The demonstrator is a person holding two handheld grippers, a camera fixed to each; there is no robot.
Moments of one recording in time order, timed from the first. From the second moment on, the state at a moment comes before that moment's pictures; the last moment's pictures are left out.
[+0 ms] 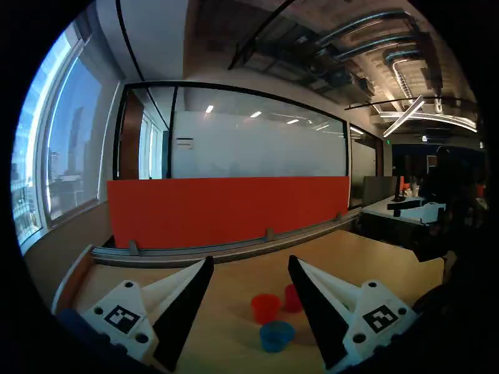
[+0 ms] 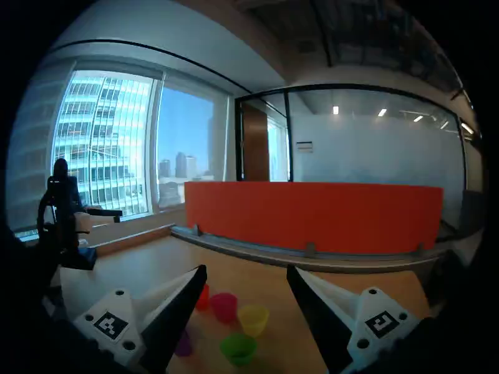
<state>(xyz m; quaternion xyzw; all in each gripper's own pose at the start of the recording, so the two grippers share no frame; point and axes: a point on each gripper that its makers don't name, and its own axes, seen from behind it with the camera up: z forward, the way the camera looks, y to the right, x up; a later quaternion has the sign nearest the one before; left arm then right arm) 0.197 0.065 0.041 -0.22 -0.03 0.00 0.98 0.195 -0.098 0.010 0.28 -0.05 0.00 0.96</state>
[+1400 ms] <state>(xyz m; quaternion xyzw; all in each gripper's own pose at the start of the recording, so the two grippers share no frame) 0.117 0.095 0.030 -0.31 -0.13 0.02 0.94 0.096 -0.092 -0.002 0.33 -0.17 -0.09 0.92</state>
